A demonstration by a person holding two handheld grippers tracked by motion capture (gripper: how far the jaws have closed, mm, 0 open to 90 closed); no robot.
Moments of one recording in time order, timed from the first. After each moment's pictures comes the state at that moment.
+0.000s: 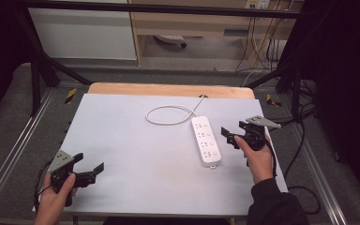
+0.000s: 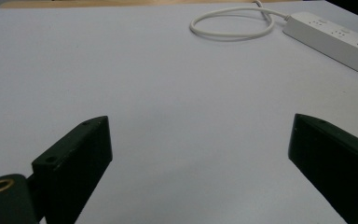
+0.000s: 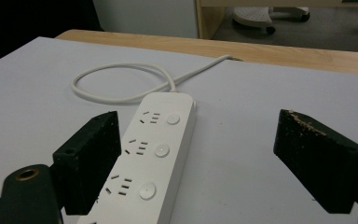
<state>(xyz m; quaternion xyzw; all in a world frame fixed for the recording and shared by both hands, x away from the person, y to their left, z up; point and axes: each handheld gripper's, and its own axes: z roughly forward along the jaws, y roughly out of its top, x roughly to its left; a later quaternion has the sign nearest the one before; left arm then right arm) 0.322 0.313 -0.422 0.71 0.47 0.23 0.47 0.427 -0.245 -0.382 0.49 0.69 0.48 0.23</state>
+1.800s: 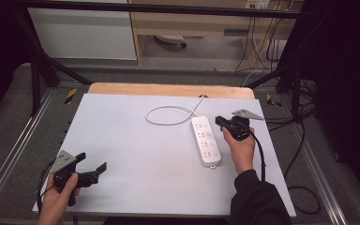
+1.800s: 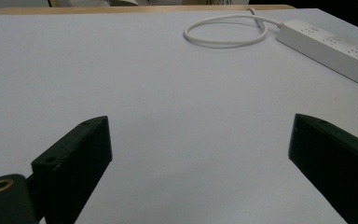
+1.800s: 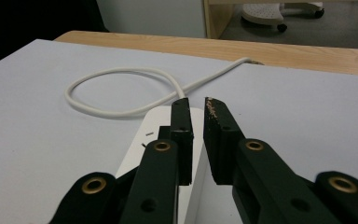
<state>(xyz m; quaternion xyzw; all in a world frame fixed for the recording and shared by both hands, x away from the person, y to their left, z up) 0.321 0.305 -0.422 0.70 0.47 0.23 0.48 0.470 -0.217 -0.403 0.48 0.68 0.50 0.23</state>
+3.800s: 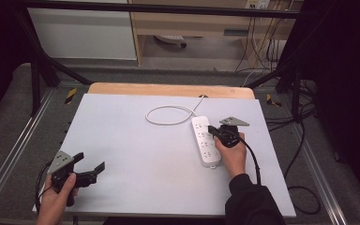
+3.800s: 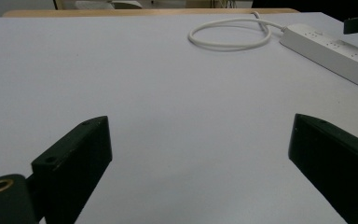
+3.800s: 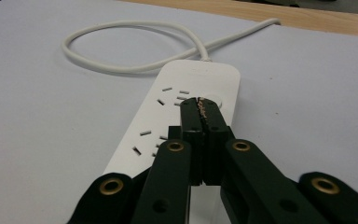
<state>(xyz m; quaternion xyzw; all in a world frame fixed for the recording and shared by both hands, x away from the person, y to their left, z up) 0.319 0.309 -0.420 0.70 0.47 0.24 0.48 0.466 -0.192 -0.435 0.46 0.73 0.46 0.22</state>
